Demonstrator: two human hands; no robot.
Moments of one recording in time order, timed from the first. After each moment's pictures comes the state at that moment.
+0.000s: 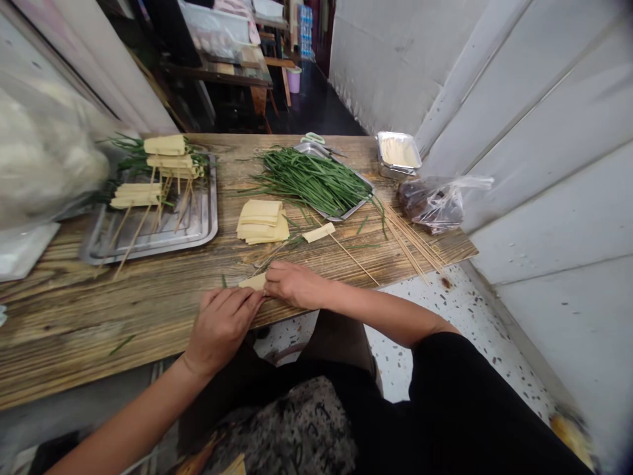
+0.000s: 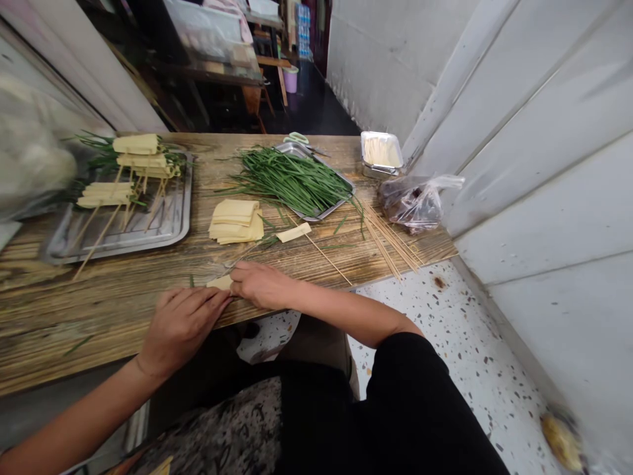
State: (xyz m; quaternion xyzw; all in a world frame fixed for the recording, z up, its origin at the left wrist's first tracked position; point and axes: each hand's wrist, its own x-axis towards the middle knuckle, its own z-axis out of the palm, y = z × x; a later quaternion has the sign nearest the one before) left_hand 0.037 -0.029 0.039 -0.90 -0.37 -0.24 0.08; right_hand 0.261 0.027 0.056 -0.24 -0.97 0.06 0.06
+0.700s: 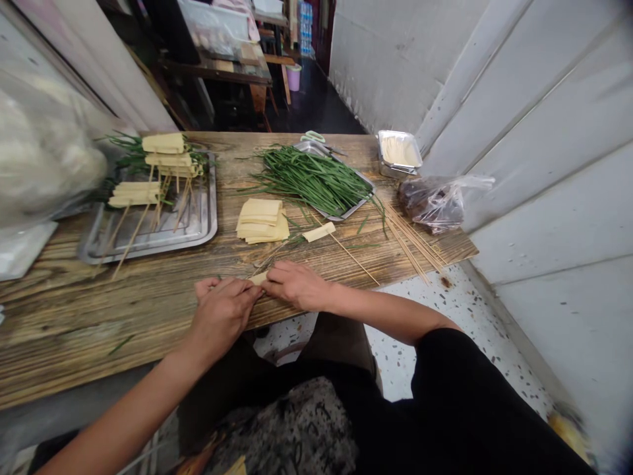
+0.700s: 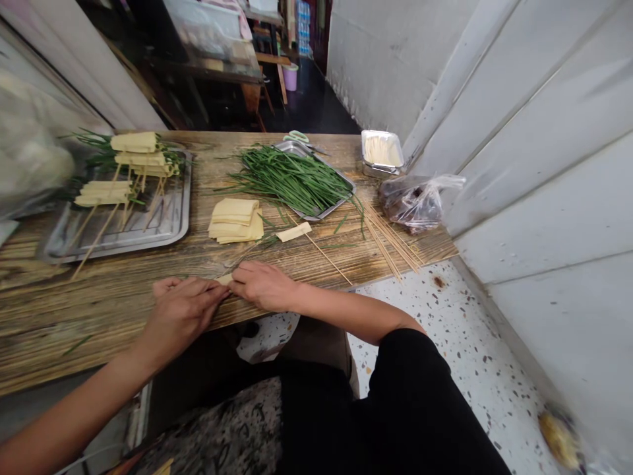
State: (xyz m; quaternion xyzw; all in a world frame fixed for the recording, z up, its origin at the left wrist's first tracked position) left_hand 0.042 -0.012 0.054 -0.89 -0.41 -0.22 -0.03; right_hand 0.264 0.020 0.047 -0.28 -0.95 0.03 0.10
